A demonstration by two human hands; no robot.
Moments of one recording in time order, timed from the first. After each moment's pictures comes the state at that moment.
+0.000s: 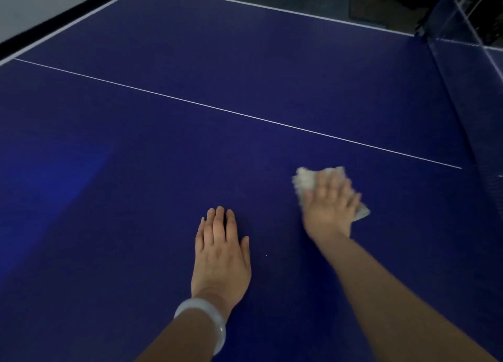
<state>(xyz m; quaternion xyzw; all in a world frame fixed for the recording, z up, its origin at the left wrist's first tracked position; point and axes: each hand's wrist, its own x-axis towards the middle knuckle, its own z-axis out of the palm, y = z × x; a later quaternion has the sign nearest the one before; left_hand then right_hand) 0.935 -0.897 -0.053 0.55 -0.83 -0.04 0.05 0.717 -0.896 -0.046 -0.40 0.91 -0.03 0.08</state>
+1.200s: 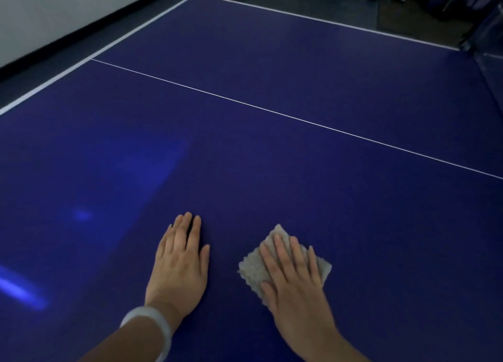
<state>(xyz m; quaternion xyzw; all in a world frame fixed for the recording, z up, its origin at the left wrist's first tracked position) 1.137 -0.941 -0.048 0.56 -0.82 -0.10 0.06 0.935 -0.824 -0.053 -0.68 0.73 0.00 0.05</state>
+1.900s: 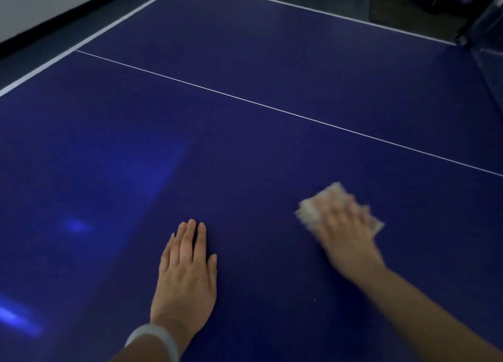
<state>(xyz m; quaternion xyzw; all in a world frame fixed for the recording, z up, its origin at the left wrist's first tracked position) 1.141 -0.944 -0.054 0.55 -0.83 -0.03 0.03 0.824 -0.890 -0.054 -0.61 0.78 0.09 0.05</state>
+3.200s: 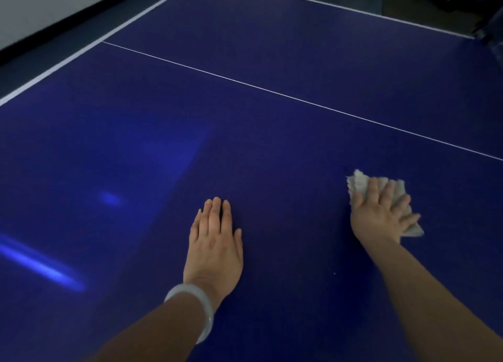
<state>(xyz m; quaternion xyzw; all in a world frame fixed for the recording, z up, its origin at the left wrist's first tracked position) 1.136 -0.941 -0.053 0.56 -0.82 -0.04 0.05 0.839 -0.903 -0.042 -0.31 0.95 -0.02 0.09</state>
